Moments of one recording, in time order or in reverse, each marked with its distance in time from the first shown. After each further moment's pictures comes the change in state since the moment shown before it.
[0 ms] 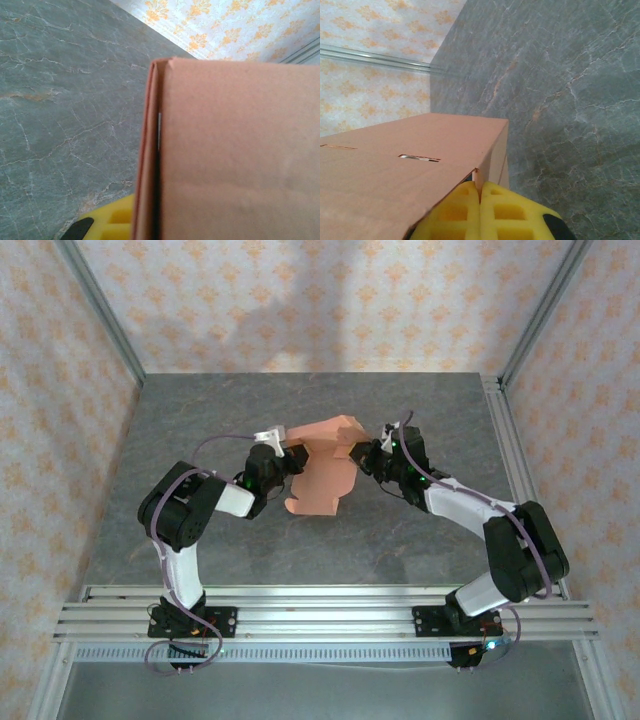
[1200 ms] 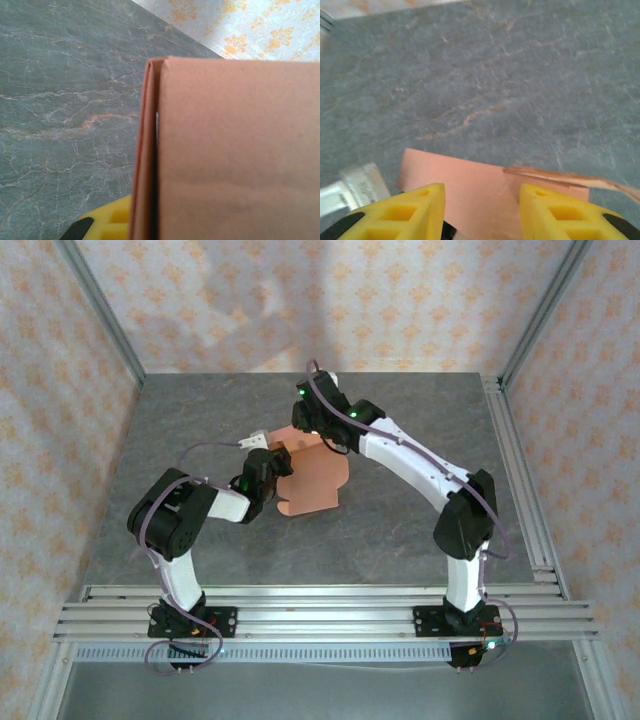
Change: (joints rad) left arm -0.005 -0.095 -0.062 -0.135 -0.319 0.047; right arm 0.322 0.443 1.075 -0.982 0.610 -0.460
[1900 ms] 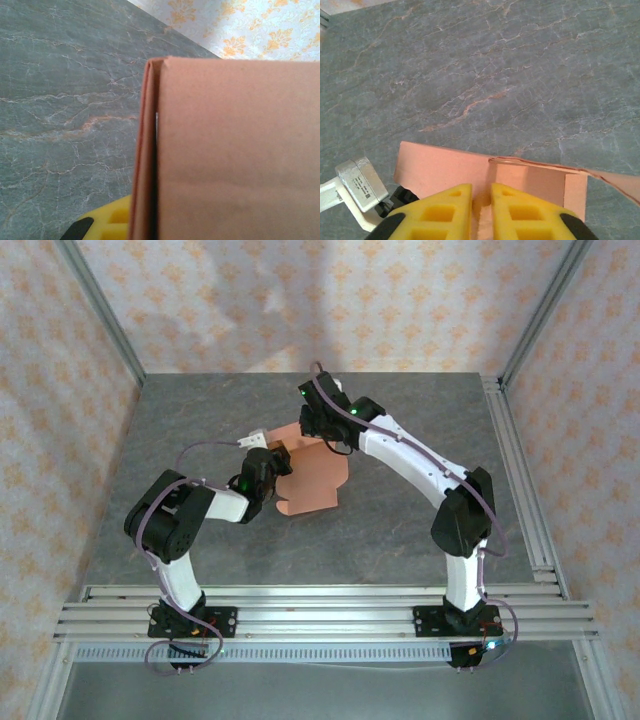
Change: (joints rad) left arm 0.001 -0.014 0.000 -0.007 0.000 0.002; right arm -0.018 0.001 0.013 -0.030 -0.062 0.051
